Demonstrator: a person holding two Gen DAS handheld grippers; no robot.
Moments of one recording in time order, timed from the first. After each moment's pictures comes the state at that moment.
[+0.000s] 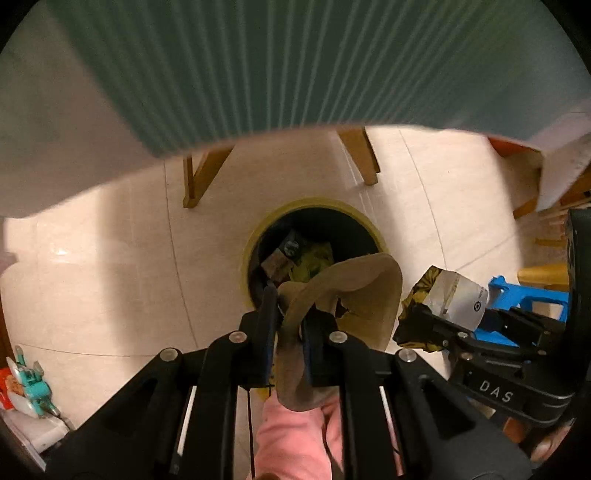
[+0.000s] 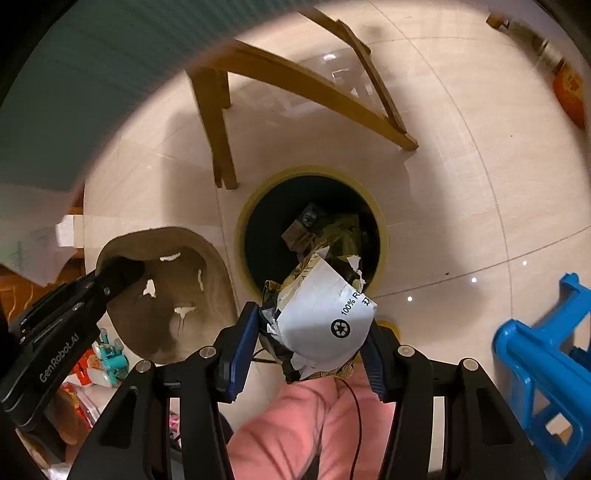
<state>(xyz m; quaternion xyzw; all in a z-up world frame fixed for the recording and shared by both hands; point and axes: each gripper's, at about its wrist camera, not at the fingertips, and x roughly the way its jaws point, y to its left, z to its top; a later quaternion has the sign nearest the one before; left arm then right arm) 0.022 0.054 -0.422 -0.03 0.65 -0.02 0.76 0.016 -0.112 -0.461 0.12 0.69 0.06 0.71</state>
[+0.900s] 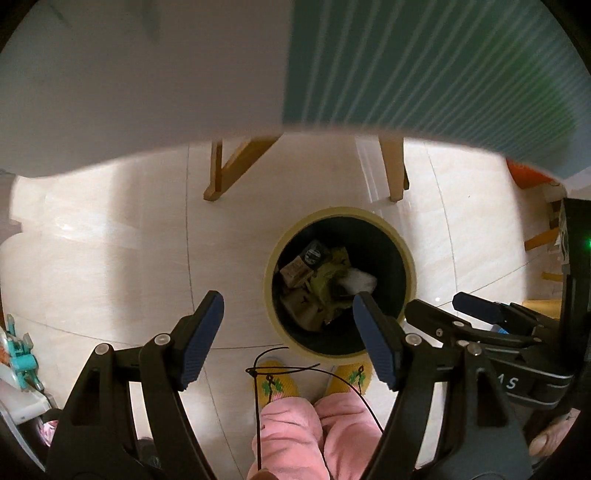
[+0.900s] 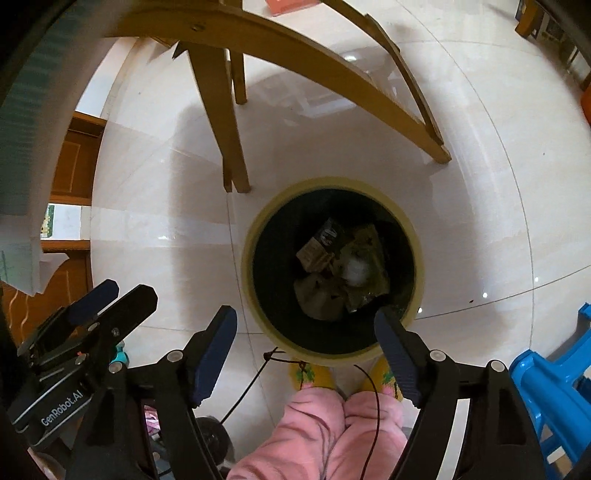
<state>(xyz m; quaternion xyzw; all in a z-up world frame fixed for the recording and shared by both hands) 0.019 0.094 -0.423 -0.06 0.64 0.03 0.76 0.060 -0.076 -0.481 0.11 0.69 0.10 0.71</state>
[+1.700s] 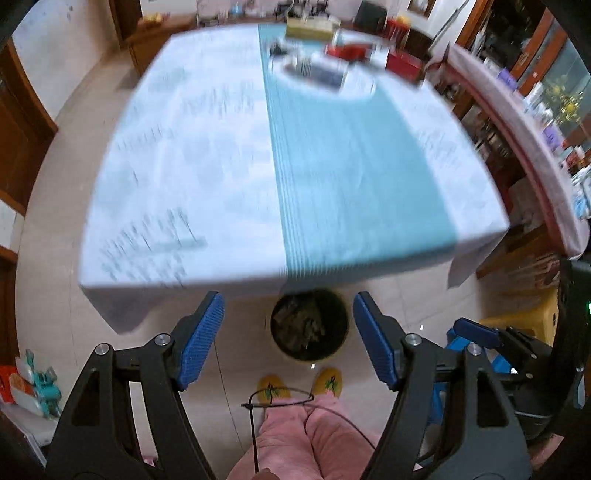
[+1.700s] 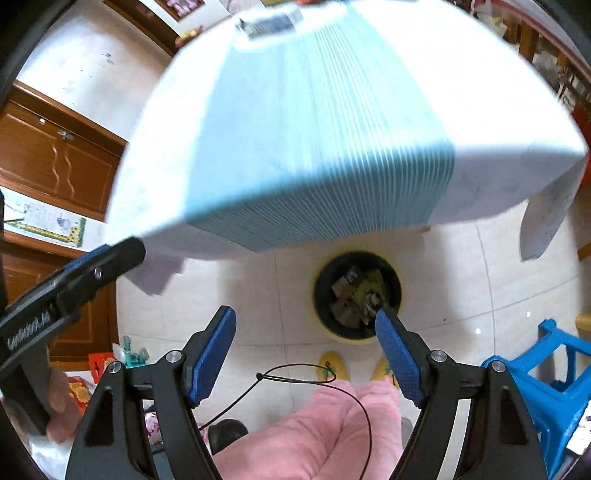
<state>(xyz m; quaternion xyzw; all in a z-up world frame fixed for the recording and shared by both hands) 0.025 0.110 -0.104 -0.06 0.56 -0.01 0.83 0.023 -0.060 -0.137 0.10 0.61 0.11 0.78</state>
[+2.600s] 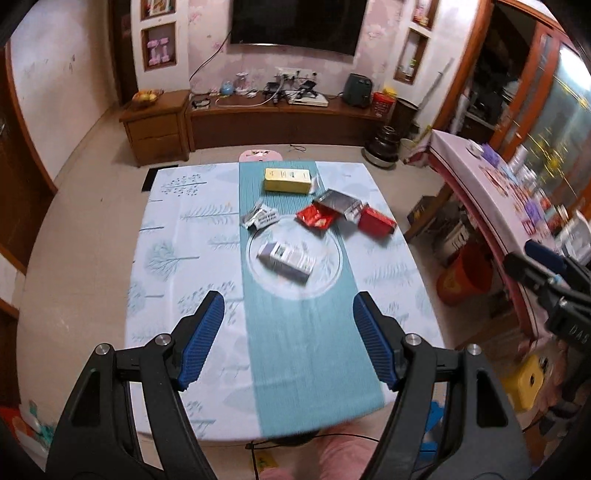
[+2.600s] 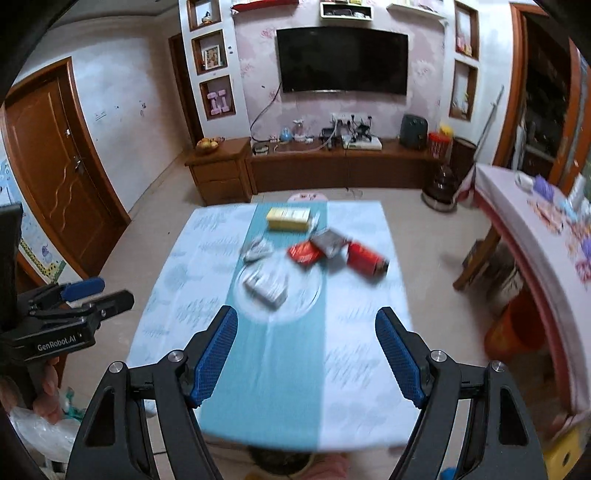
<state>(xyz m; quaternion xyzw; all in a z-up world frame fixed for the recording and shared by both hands) 0.236 0.093 0.129 -0.07 0.46 -0.01 0.89 0.243 -0.119 0.211 -0.04 0.40 0.09 0.91</state>
